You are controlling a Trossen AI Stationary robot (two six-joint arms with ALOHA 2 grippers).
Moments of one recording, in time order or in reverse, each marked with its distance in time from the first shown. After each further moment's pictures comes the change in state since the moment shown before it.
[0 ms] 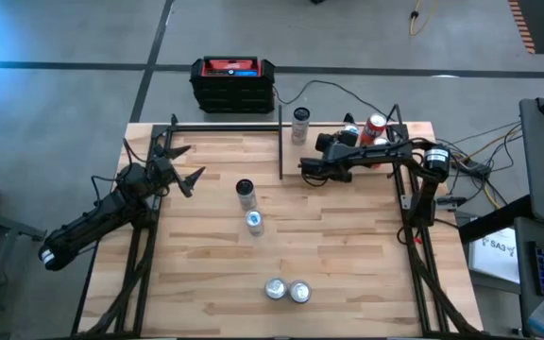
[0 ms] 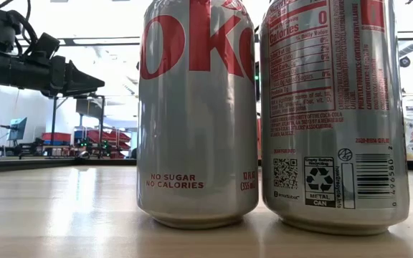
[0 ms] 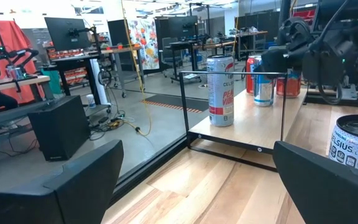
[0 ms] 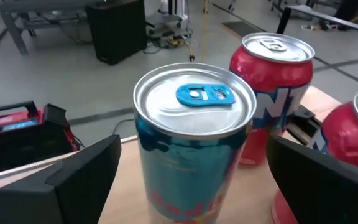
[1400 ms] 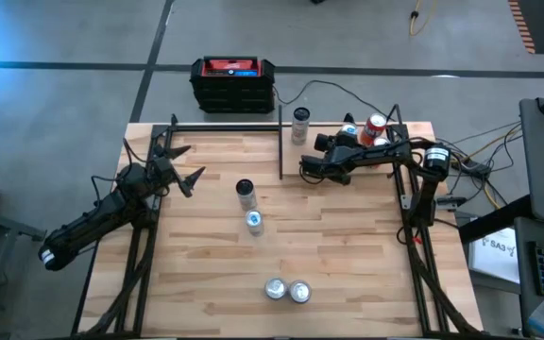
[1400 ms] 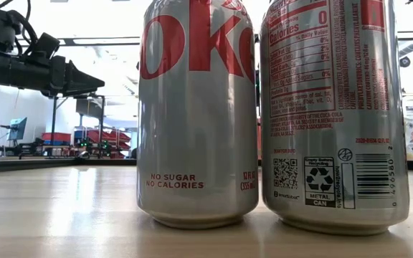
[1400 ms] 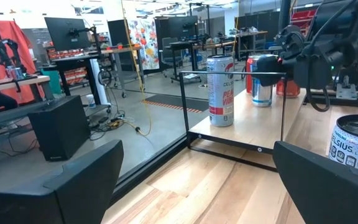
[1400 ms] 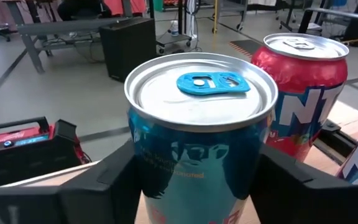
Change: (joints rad) left arm 0.000 0.000 0.000 0.000 0.000 0.000; right arm -0.034 0.000 -0.104 0.296 0.100 -0.174
